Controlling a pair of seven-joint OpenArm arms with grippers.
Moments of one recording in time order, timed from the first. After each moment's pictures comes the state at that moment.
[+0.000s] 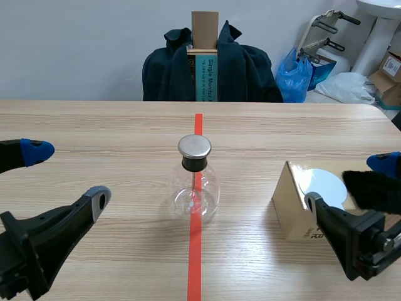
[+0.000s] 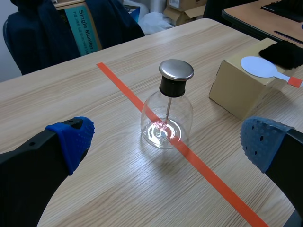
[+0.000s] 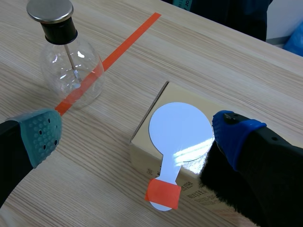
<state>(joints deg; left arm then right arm) 47.9 -32.3 -8.2 119.9 -21.3 -26.8 -9.6 -45.8 29.5 12.9 114.5 16.8 23.8 4.4</state>
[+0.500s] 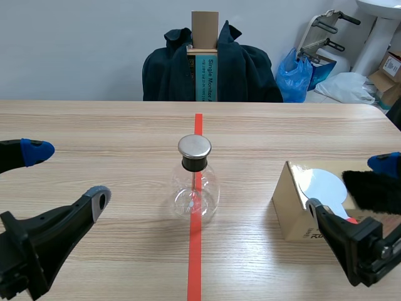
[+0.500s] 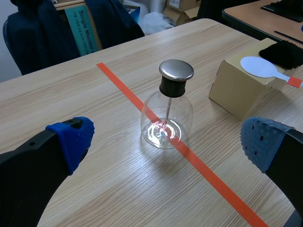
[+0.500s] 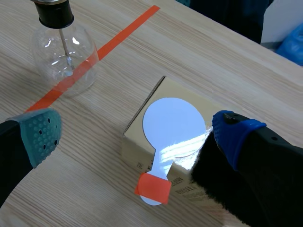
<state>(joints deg) 47.9 -32.3 -8.2 119.9 -21.3 -26.8 -9.6 -45.8 29.5 12.9 114.5 10.7 23.7 5.7</state>
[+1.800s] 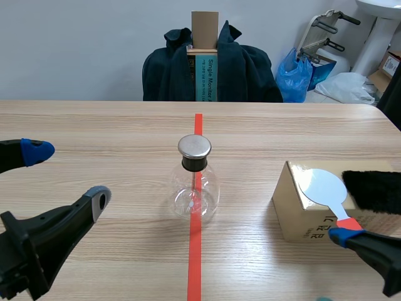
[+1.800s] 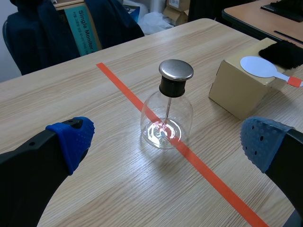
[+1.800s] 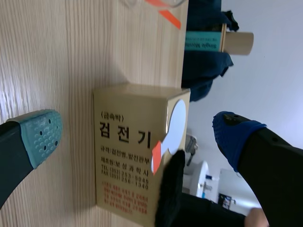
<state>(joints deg) 47.9 -32.3 -8.2 119.9 -21.3 -26.8 -9.6 -53.3 24.8 0.2 97.2 -70.4 -24.7 23.5</state>
